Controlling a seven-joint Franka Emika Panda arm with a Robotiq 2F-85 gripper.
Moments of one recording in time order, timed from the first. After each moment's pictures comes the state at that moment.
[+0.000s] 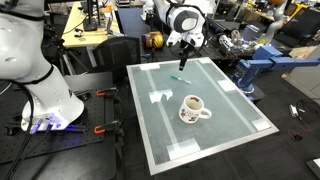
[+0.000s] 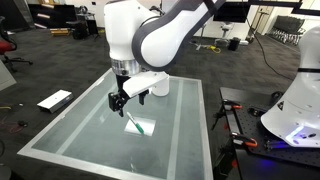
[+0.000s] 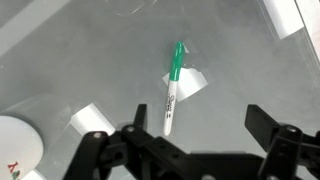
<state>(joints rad) 0.16 0.48 0.05 -1.93 -0.02 2.43 0.77</state>
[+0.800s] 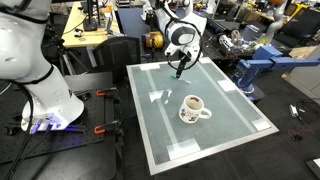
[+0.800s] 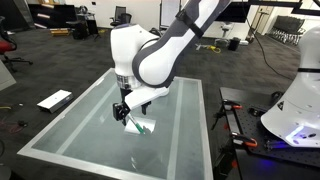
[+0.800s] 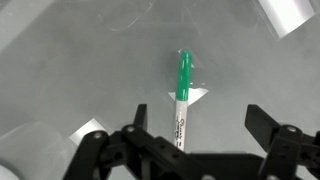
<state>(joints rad) 0.16 0.58 0.03 -1.93 0.06 2.51 0.77</state>
